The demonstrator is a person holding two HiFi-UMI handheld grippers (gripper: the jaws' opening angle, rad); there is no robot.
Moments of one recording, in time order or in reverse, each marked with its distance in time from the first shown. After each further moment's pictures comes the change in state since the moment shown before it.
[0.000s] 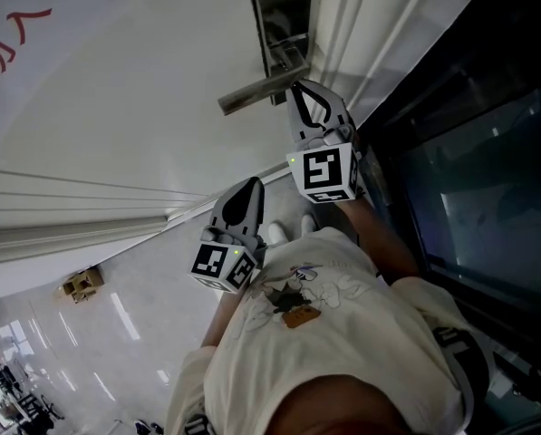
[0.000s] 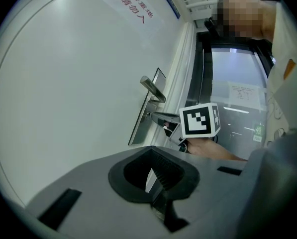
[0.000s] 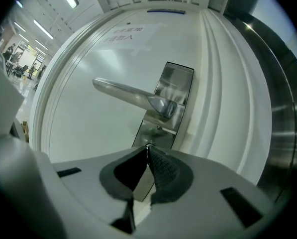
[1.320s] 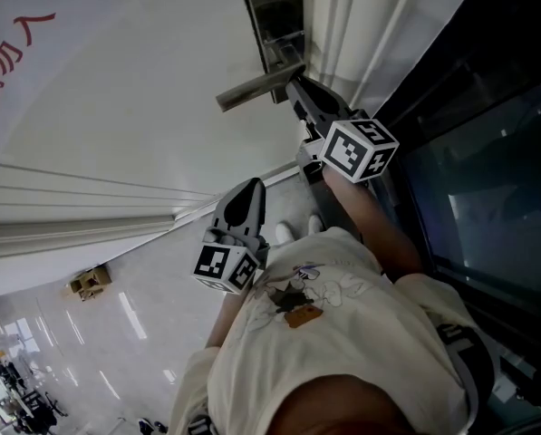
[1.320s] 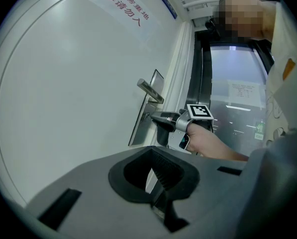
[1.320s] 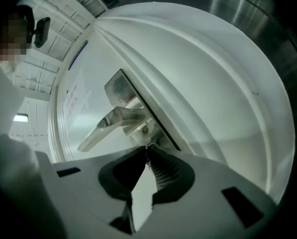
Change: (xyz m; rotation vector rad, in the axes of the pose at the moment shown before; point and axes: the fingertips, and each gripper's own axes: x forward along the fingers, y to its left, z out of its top) left arm -0.007 -0.006 0.001 0.022 -0.004 0.027; right arm 0.001 -0.013 -0.009 0.979 -0.100 0.240
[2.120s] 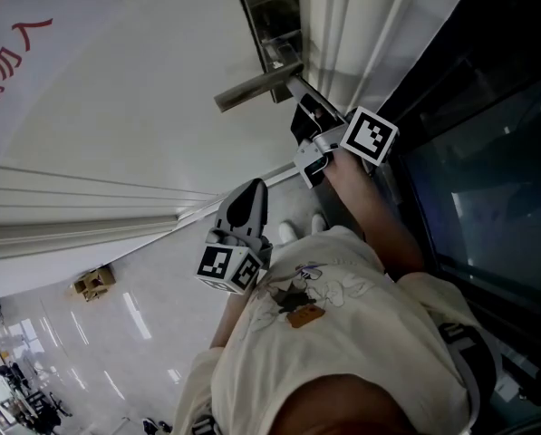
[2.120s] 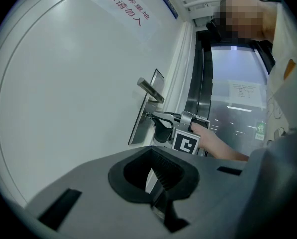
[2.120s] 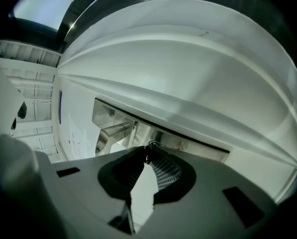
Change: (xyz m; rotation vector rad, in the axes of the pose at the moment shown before) left arm 0.000 -0.003 -0.003 -0.007 -0.001 0.007; right arm -0.001 -0.008 -0.001 0.516 -0.049 0.140
